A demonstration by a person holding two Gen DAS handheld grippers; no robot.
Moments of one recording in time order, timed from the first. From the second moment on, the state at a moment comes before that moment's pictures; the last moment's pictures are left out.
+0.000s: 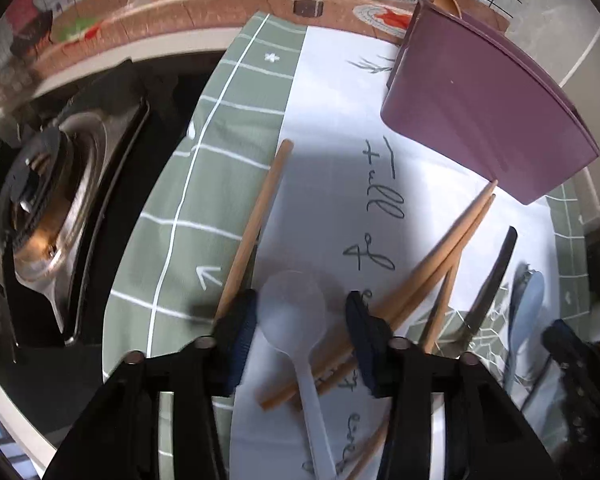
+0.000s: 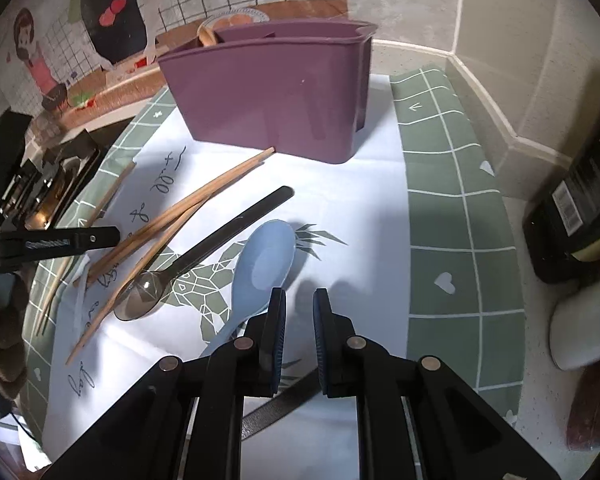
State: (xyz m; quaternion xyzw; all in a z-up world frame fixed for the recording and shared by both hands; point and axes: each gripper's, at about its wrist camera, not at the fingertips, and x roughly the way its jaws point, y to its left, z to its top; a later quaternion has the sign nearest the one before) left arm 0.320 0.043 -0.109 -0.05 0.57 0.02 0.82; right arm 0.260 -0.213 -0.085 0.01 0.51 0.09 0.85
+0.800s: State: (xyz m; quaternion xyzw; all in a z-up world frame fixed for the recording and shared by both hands) left arm 0.209 0.070 -0.041 -0.11 0.41 -0.06 0.90; right arm 0.302 -0.160 -0.105 0.02 0.54 0.01 0.84
